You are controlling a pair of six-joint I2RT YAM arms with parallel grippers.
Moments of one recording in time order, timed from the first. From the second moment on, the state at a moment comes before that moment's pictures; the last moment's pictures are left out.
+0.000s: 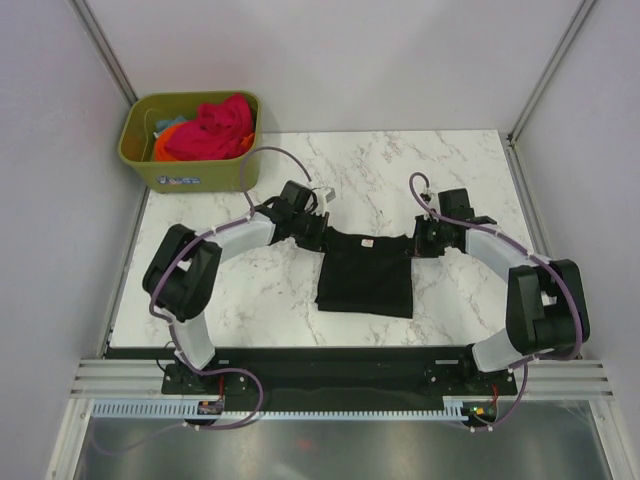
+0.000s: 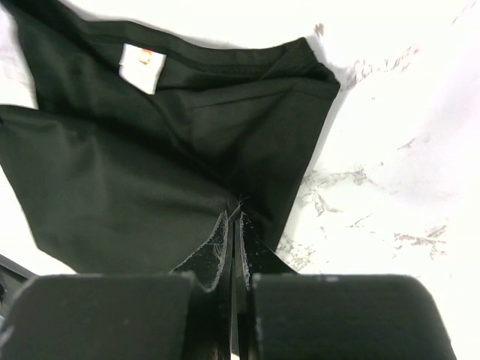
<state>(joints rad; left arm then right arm) -0.56 1.83 1.16 -0.24 0.38 -0.22 0.14 1.53 0.87 -0.39 -0.37 0.24</state>
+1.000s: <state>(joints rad) -0.48 2.44 2.02 -0.27 0.17 -0.33 0.05 1.91 1.12 -0.06 -0.25 0.38</state>
